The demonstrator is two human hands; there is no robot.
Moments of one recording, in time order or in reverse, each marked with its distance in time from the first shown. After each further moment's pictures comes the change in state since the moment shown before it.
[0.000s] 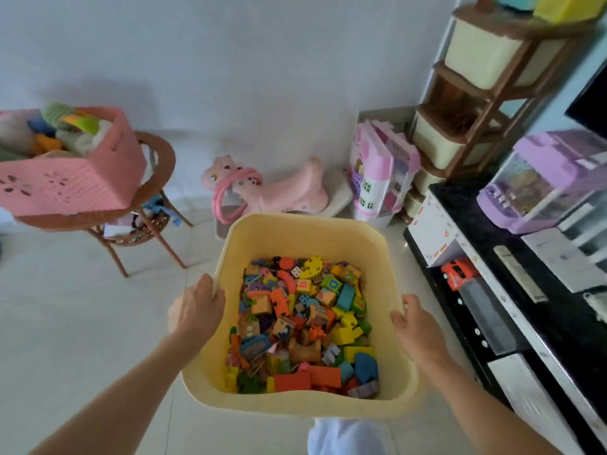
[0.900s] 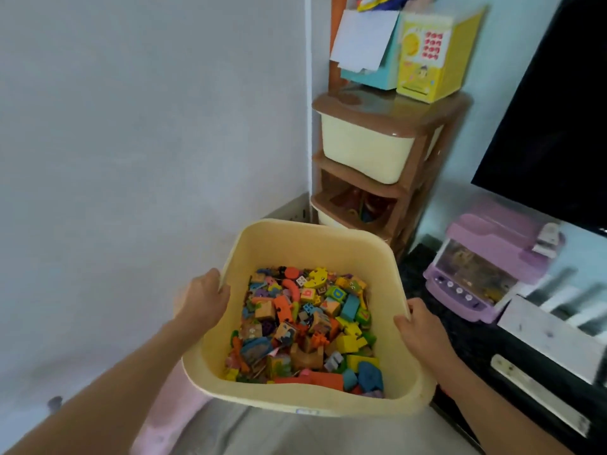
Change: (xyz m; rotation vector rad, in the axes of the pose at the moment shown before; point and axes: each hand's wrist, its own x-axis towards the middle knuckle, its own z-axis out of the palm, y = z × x) left_hand 0.566 0.440 0.044 0.019 -0.126 0.655; right_hand 0.488 -0.046 -0.185 0.328 0.306 0.468
